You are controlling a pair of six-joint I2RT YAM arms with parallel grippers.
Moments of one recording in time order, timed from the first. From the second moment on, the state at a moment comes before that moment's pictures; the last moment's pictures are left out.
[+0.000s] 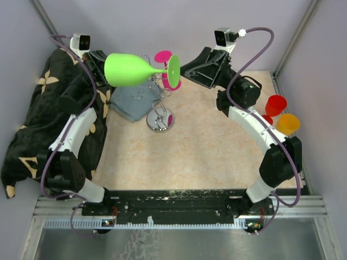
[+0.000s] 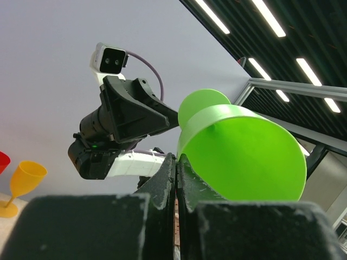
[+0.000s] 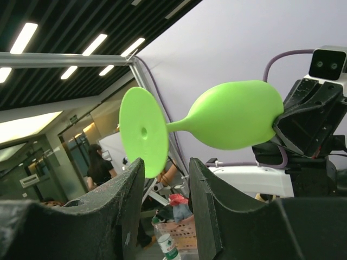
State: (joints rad) left arm -0.10 1.52 1.33 1.53 0.88 -2.06; right arm 0.46 1.58 1.45 1.46 -0.81 1.79
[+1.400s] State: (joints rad) left arm -0.10 1.50 1.31 1.54 0.88 -2.06; right arm 0.55 1.59 1.49 1.39 -0.81 1.74
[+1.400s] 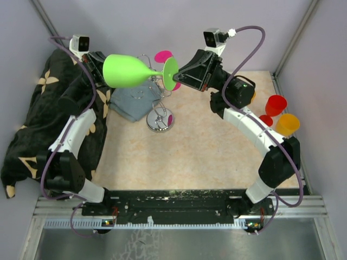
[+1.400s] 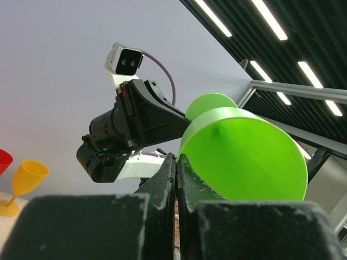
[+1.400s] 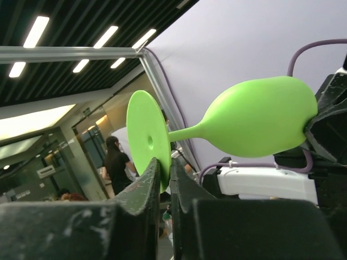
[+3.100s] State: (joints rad) left arm 0.08 1.29 1.17 1.32 1.05 -1.81; right arm 0.41 1.33 1.52 0.17 -0.52 0.81
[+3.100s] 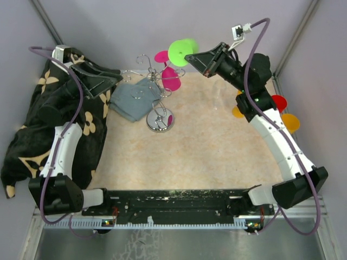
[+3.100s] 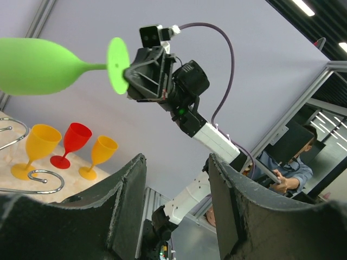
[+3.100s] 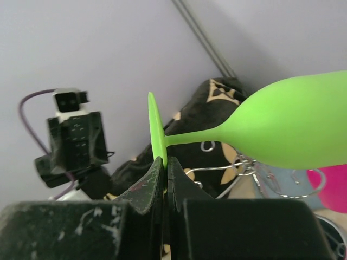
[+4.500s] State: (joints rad) left arm 0.08 1.22 1.14 1.13 1.09 -1.66; right arm 0.37 1.70 1.79 -0.23 -0.44 0.82
